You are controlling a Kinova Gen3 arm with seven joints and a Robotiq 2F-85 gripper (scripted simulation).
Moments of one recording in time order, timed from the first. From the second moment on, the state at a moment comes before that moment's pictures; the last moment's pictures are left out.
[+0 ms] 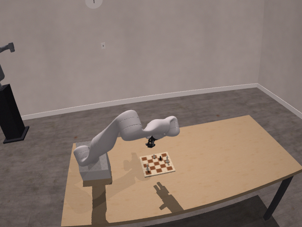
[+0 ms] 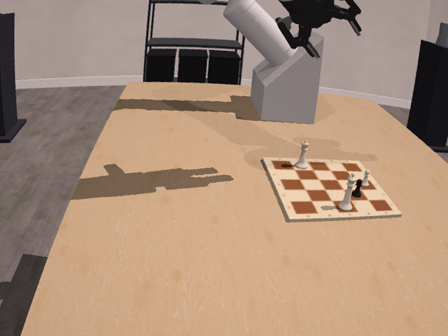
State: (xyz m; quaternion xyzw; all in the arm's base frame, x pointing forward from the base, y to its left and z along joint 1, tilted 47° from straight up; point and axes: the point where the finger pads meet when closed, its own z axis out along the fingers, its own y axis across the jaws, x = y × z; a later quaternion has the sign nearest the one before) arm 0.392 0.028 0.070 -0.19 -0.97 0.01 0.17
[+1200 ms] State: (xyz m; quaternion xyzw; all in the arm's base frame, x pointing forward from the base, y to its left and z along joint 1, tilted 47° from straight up) arm 0.433 -0.253 0.124 -0.64 -0.77 -0.01 0.03
